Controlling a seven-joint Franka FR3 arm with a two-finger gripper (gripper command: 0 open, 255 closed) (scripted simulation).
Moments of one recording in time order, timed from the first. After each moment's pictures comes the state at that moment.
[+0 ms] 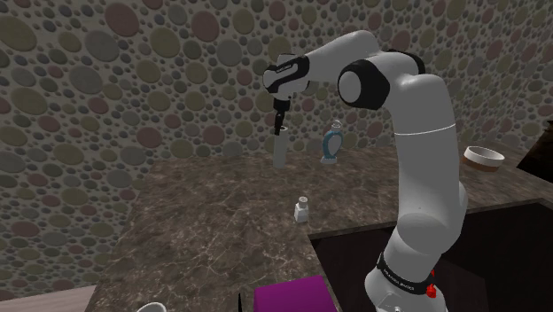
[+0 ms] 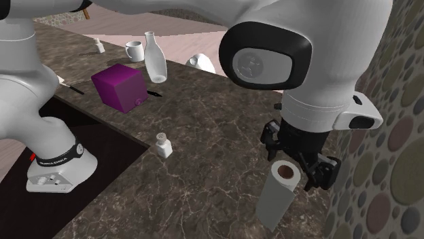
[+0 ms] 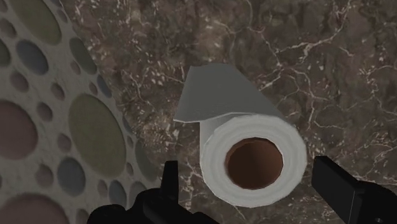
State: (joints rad) arm -0.13 0.45 -0.35 -1.53 0.18 2.03 -0.99
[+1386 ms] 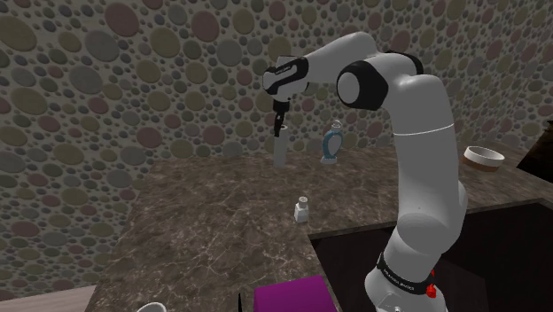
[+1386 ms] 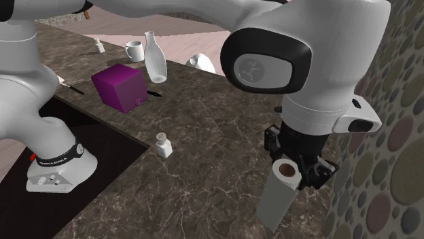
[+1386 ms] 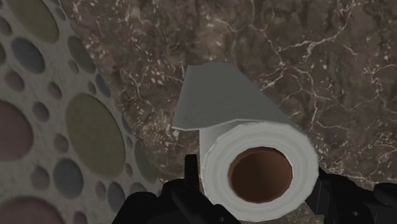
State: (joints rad) arm -0.14 0.46 -0.35 -1.53 0.18 2.04 -0.99
